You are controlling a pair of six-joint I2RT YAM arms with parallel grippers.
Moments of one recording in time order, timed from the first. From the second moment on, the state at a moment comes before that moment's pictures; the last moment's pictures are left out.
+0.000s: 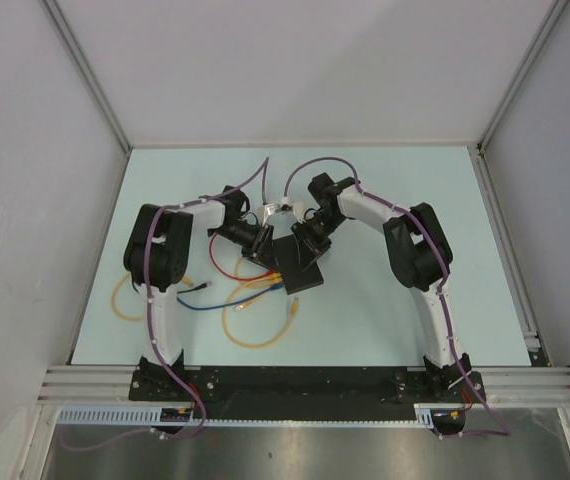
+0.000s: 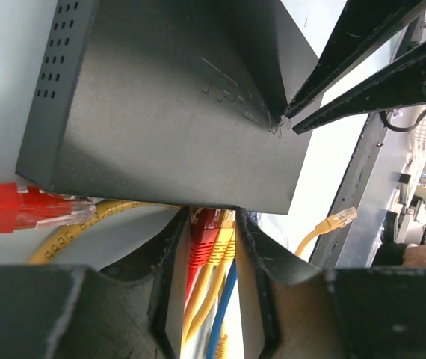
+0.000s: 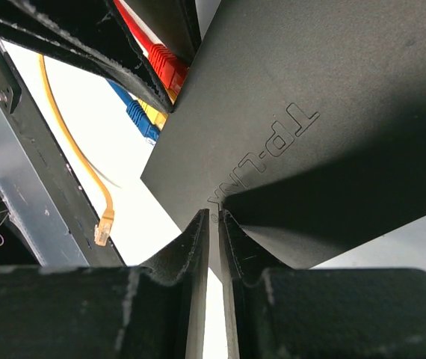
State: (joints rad) left arm -0.30 2.09 1.32 -0.65 0.95 0.21; right arm 0.55 2.25 1.75 -0.93 -0.76 -0.25
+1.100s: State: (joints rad) left arm -0.29 2.16 1.42 -0.83 0.93 0.30; right arm 0.55 2.25 1.75 -0.96 -0.75 -0.24
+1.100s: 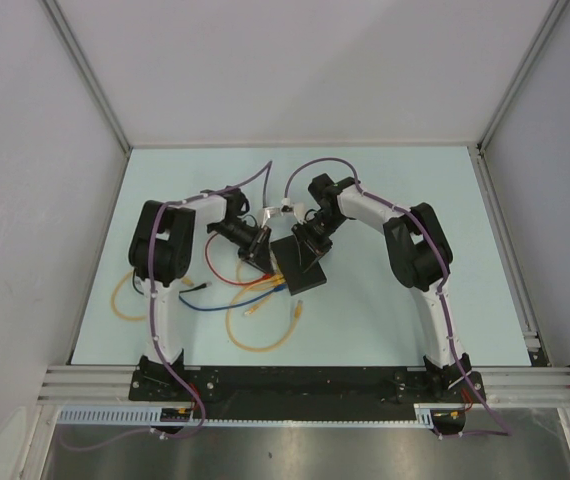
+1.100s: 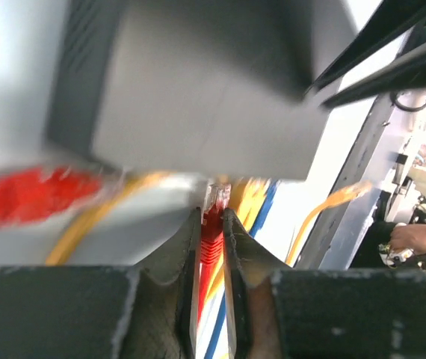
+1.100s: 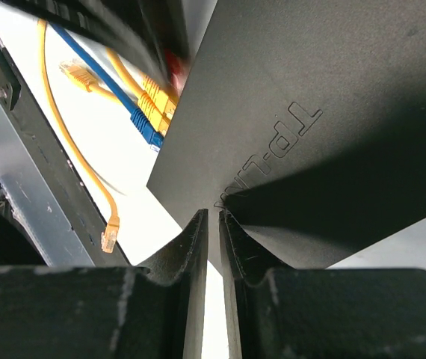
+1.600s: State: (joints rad) left arm -0.05 1.80 1.48 -1.05 0.82 0.53; right arm 0.55 2.25 1.75 -0.96 -0.75 -0.24
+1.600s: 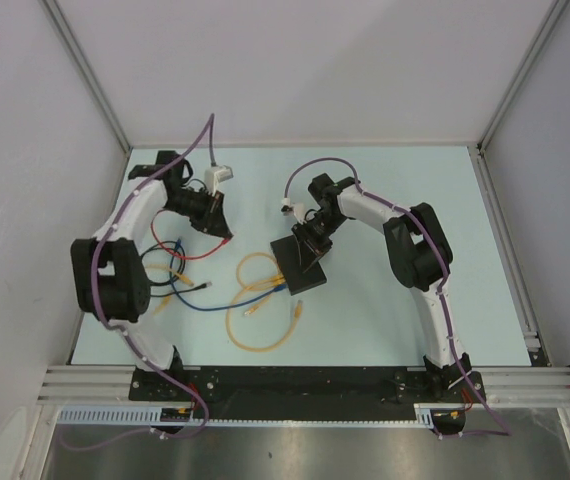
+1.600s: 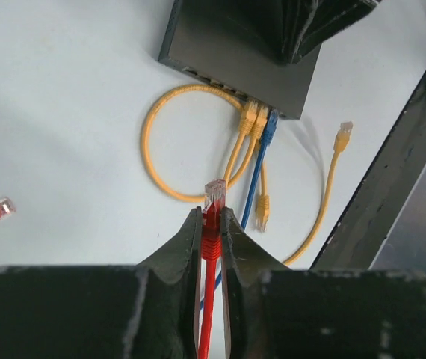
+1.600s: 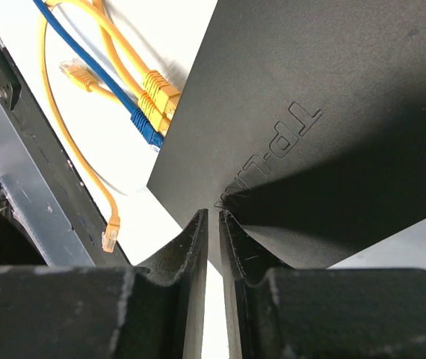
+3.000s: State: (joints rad) left arm -0.24 1.98 1.25 -0.57 0.90 0.16; right arm 0.56 2.22 1.72 -0.96 -0.74 -0.27
